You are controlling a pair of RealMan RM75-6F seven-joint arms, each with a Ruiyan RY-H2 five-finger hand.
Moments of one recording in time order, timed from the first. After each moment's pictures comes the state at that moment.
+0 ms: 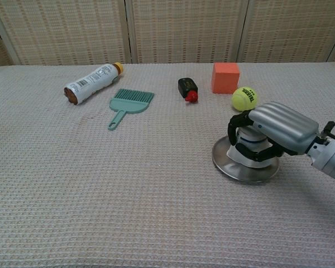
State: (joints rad) left arm -0.09 -1.16 -0.01 -1.62 1.66 1.58 0.12; right arm 0.60 -1.96 -0.08 -0.45 -1.72 1.36 0.40
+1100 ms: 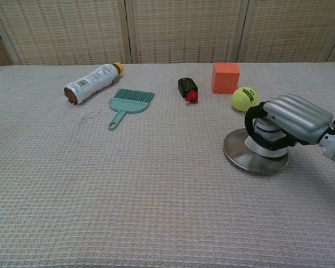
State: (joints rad) left arm -0.09 -1.17 -0.01 -1.62 1.66 1.58 0.14; right arm 0.60 -2.03 -0.05 -0.21 -1.68 1.33 0.46
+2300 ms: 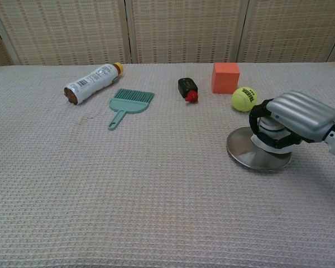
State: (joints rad) left arm -0.09 -1.17 -0.01 -1.62 1.66 1.58 0.16; right arm 0.60 -2.02 -0.07 -0.17 -1.68 1.35 0.45
